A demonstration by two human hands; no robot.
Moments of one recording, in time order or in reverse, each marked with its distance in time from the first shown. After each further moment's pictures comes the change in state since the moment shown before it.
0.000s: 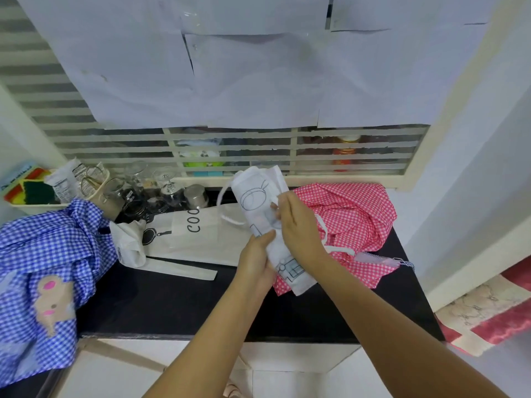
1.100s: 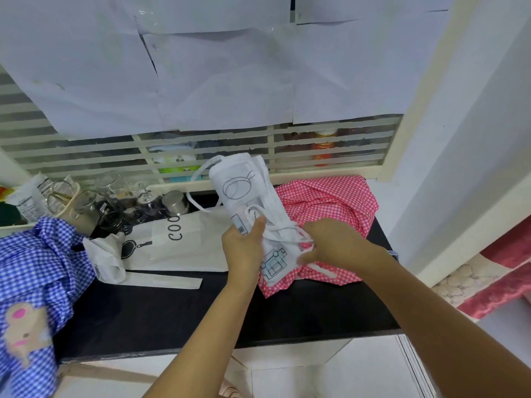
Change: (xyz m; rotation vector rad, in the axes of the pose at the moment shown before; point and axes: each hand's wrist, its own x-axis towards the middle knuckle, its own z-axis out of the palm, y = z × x) left_hand 0.014 -0.002 0.020 0.551 0.206 0.471; right_hand 0.001 0.021 -0.091 -0.880 -0.613 0.125
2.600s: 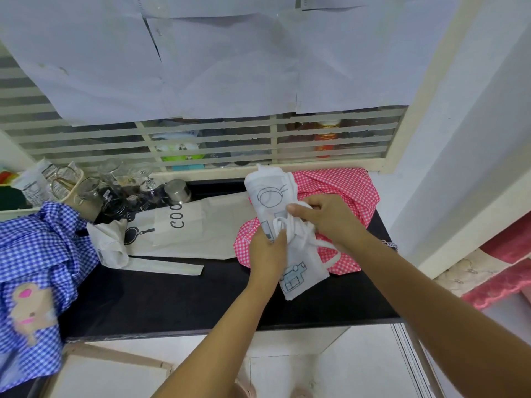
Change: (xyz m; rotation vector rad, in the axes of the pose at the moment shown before) left_hand -0.029 -0.031 0.010 0.203 -0.170 0.016; right_hand -0.004 -0.006 -0.001 1.056 0.270 0.036
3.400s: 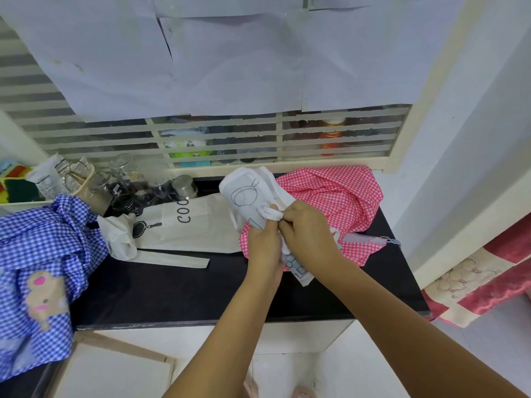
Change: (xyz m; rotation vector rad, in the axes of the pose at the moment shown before) left_hand -0.021 0.032 -0.007 -0.411 0.071 -0.246; right_hand -0.030 0.001 0.059 -0.618 0.148 -0.360
